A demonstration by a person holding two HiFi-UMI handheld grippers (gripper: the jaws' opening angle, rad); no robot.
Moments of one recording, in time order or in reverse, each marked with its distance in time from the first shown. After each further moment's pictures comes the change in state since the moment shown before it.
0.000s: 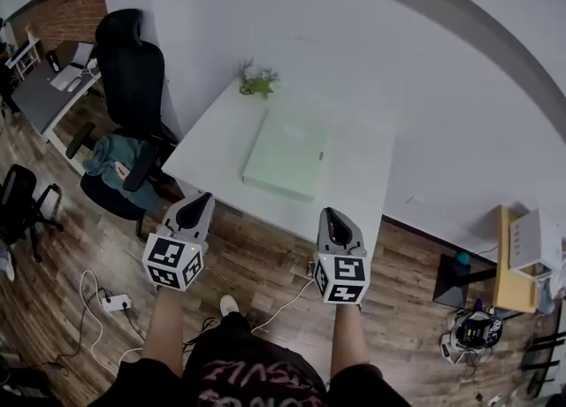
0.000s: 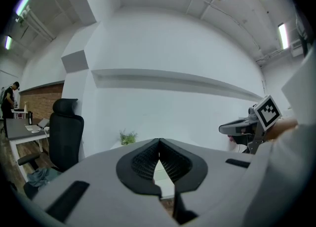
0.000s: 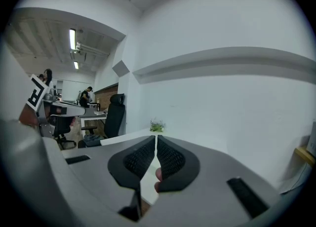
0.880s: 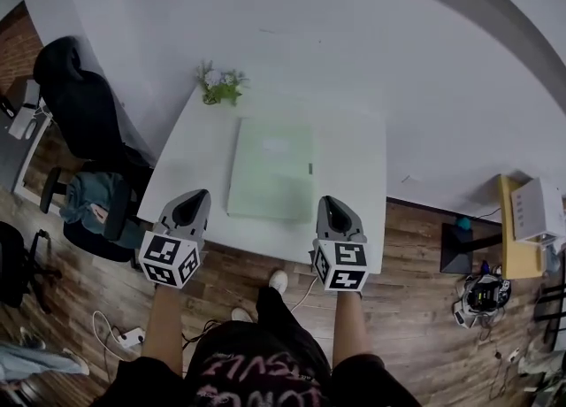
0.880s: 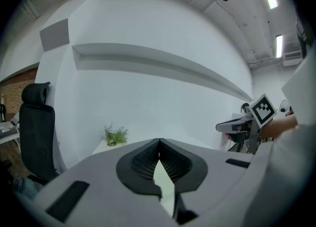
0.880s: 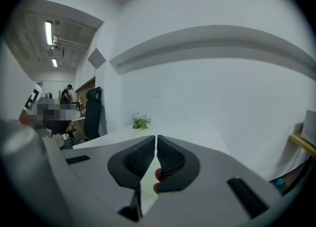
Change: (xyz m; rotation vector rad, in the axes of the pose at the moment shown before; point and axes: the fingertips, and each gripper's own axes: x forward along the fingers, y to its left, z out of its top) left arm 0.170 0.054 -0.016 -0.004 0.091 -0.174; right arm 0.132 -0.064 -0.014 0.106 0.095 -0.154
